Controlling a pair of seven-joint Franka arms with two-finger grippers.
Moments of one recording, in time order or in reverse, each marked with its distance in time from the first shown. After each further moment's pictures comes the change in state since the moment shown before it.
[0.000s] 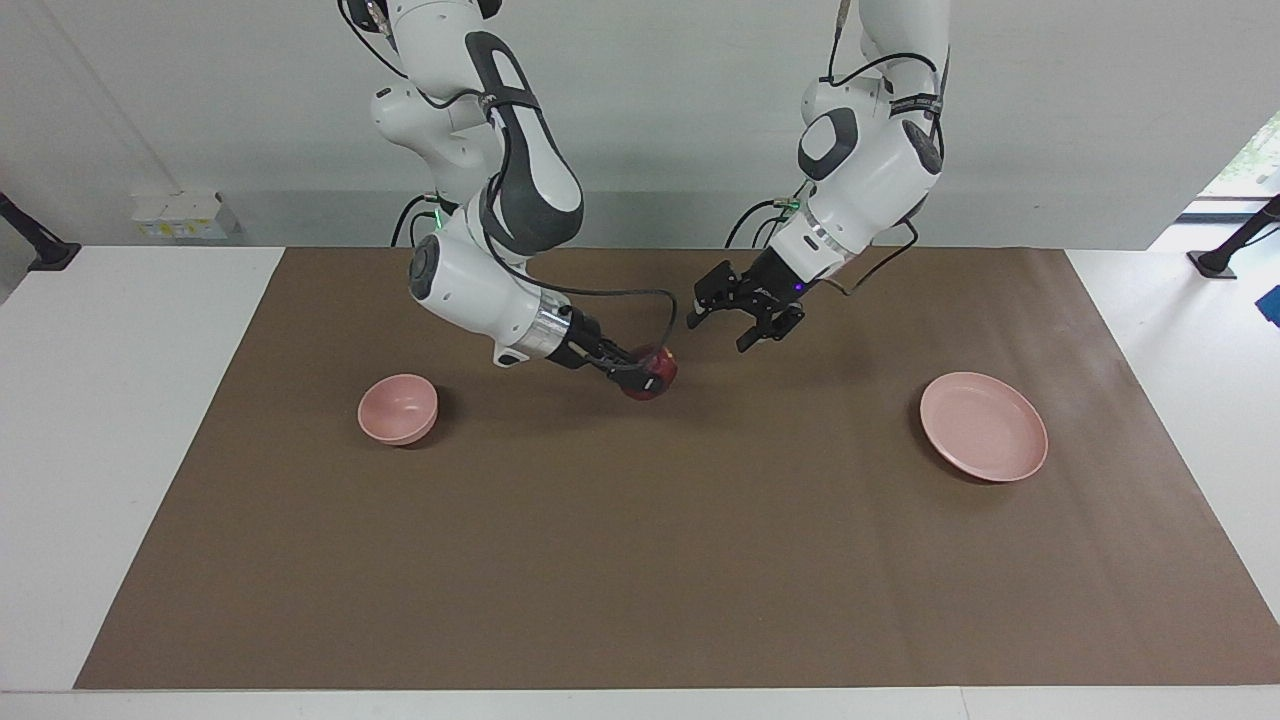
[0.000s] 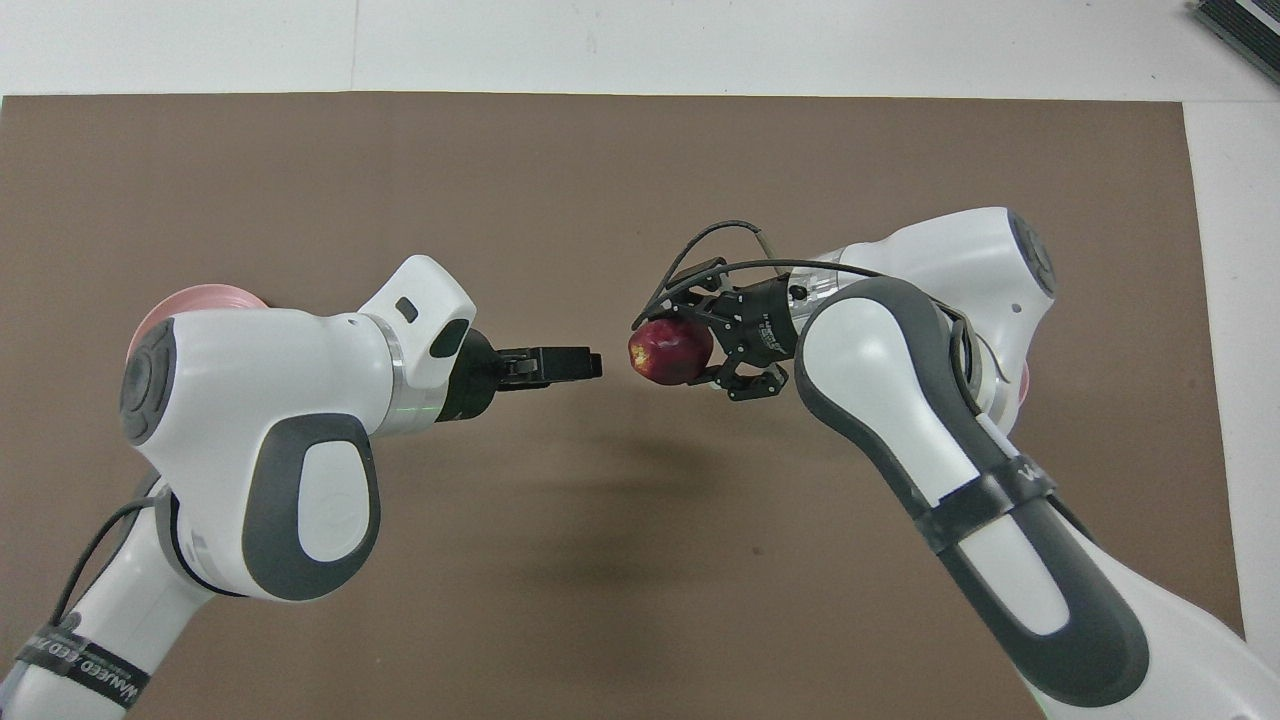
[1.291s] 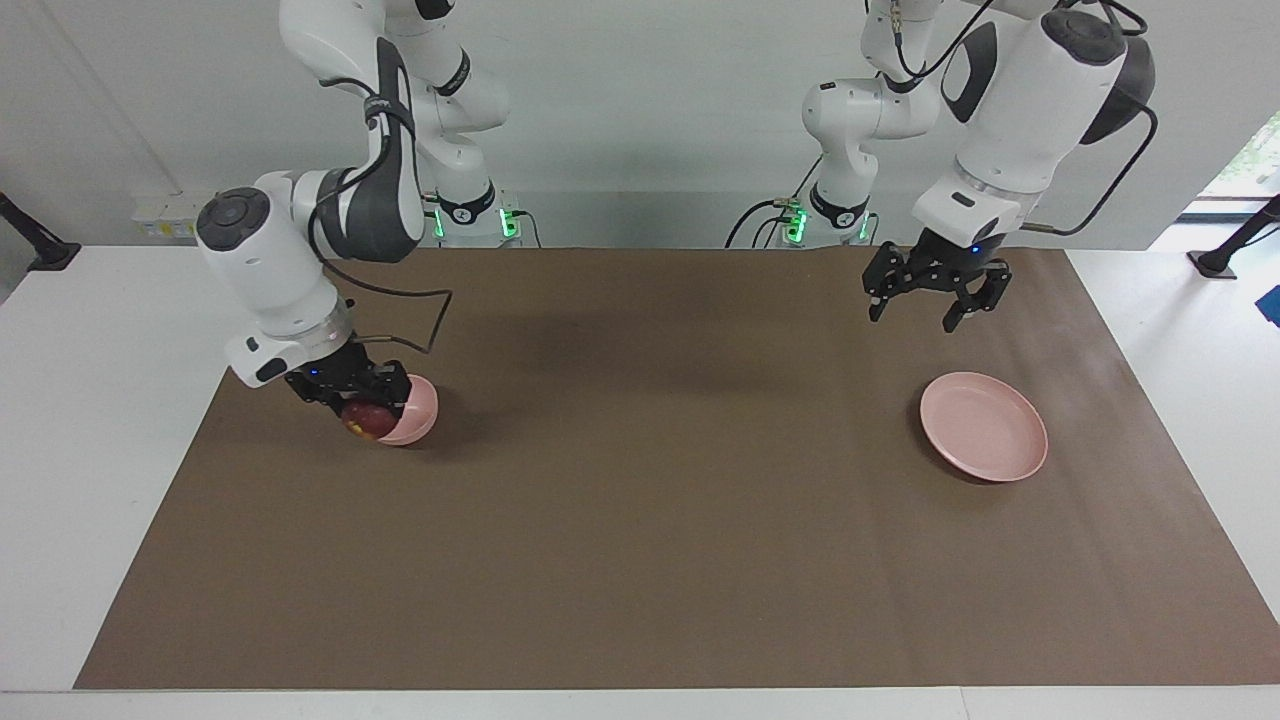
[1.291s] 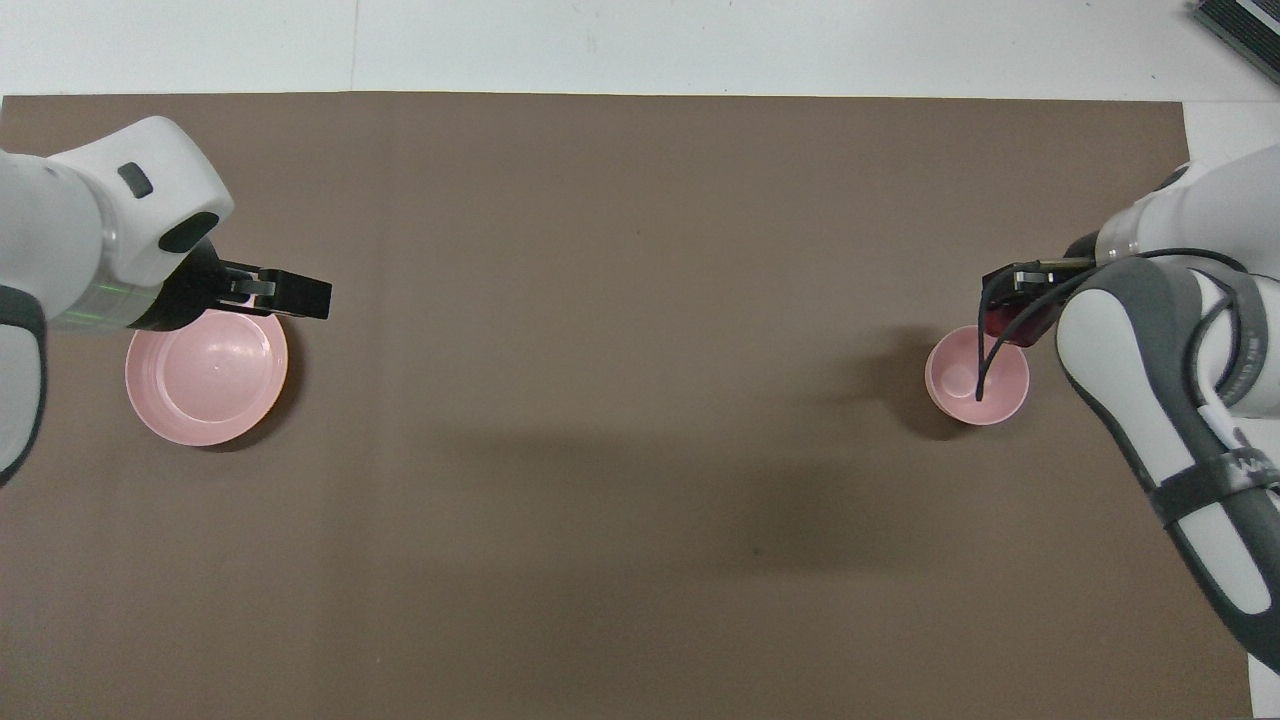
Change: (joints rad) left arm 0.229 0.011 0.017 0.433 0.674 -0.553 0.000; right arm -0.379 -0.068 -0.017 -0.013 -0.767 -0.026 -0.819
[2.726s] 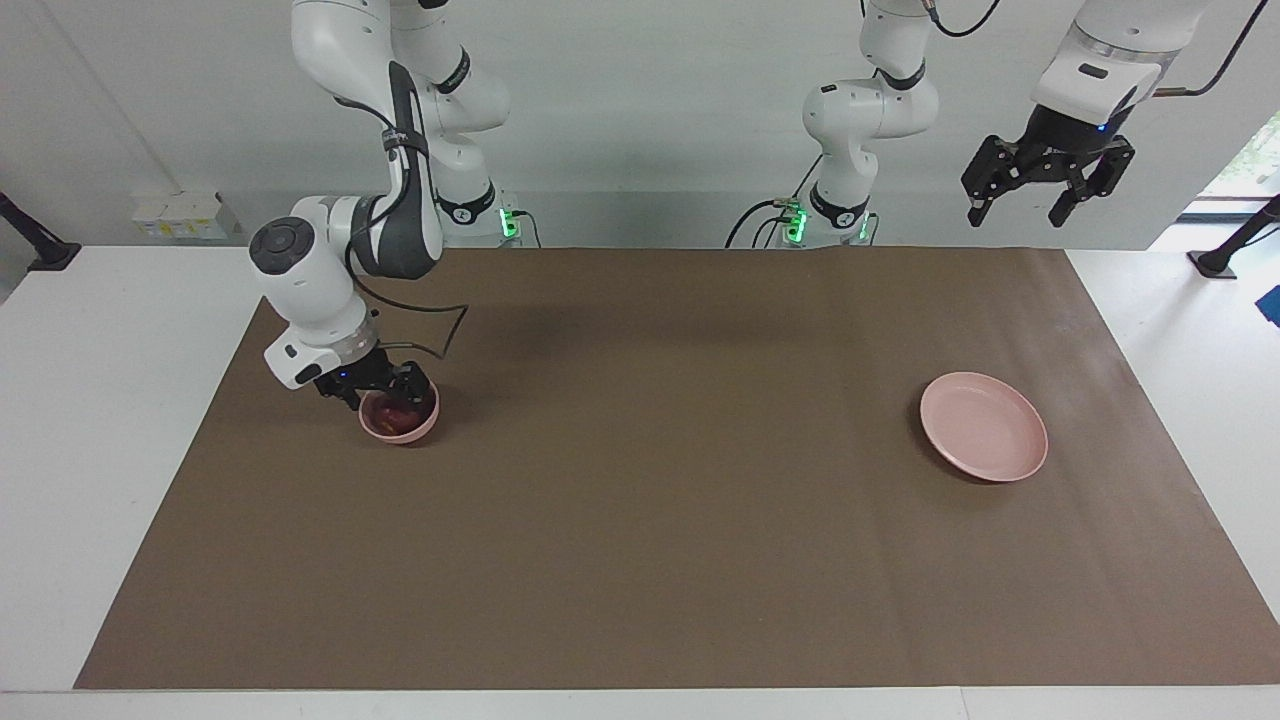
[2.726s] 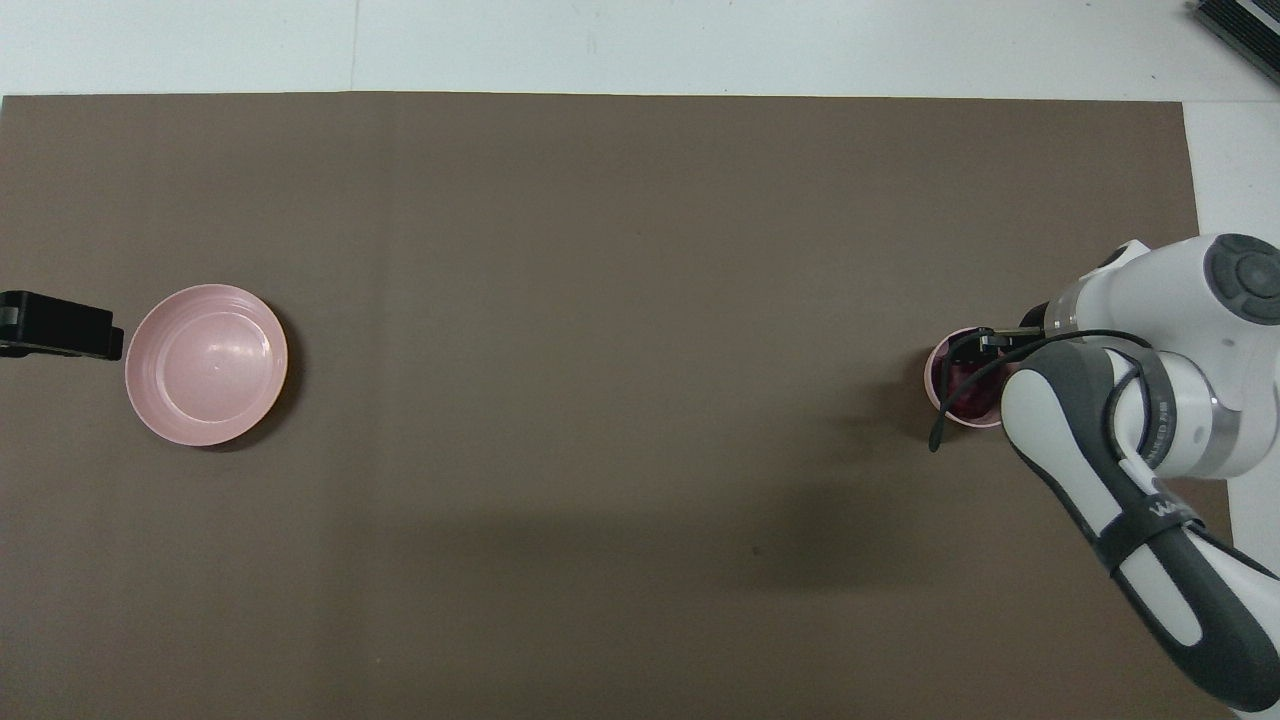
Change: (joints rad) left arm 0.088 -0.049 0.034 0.196 0.076 -0.336 0.001; right arm 0.039 -0.050 0.004 -0.190 -0.049 0.097 0.058
